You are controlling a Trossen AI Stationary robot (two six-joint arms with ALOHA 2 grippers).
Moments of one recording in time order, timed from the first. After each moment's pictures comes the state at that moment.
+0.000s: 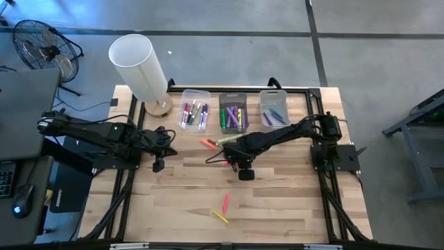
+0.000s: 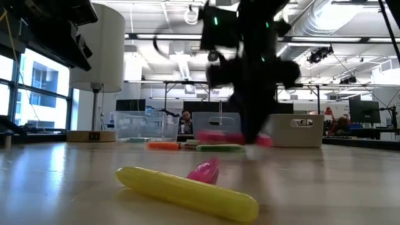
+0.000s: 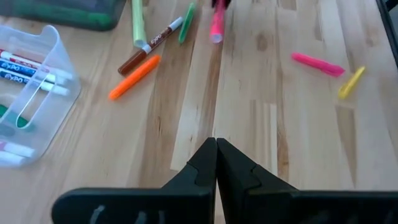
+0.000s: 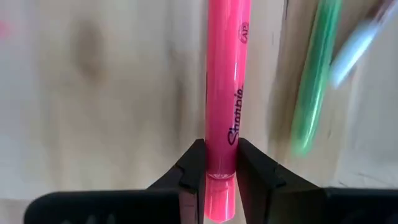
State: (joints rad) left arm -0.18 0.72 0.59 -0.60 -0.13 -0.31; right arm 0.05 1.96 1.31 -0.73 -0.05 0.04
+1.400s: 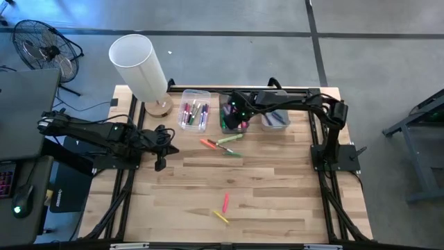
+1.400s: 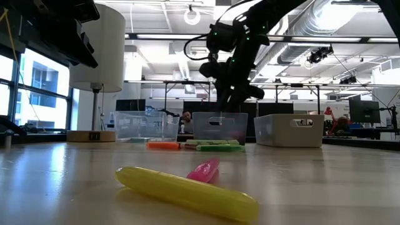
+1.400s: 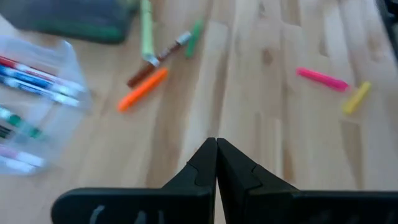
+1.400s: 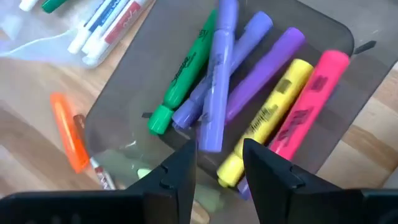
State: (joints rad) left arm -0.18 0.72 0.59 -0.57 -0.17 -0.32; right arm -0.36 1.87 1.41 -0.65 0.04 0.63
